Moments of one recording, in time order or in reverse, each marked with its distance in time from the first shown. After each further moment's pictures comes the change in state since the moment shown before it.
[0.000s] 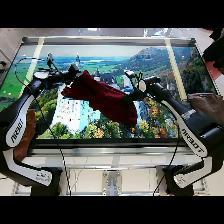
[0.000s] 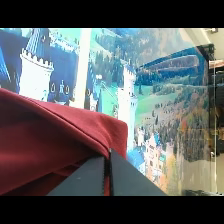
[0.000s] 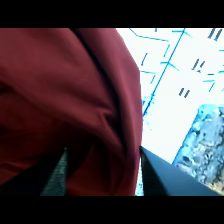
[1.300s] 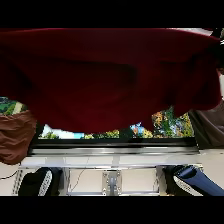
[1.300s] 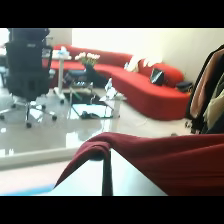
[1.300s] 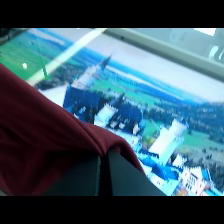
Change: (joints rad) left arm 0.163 1.138 0.001 0.421 -0.215 0.005; right arm 0.000 0.740 0.628 0.091 0.492 -0.100
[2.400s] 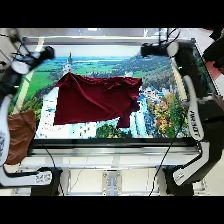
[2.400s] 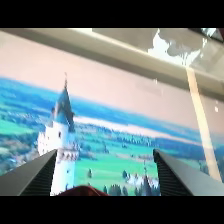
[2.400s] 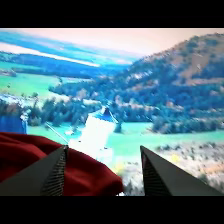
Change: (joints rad) left arm -0.032 -0.896 0.067 0.214 0.547 -0.110; right arm -0.295 -0.829 -0.010 -0.020 -0.608 -0.084
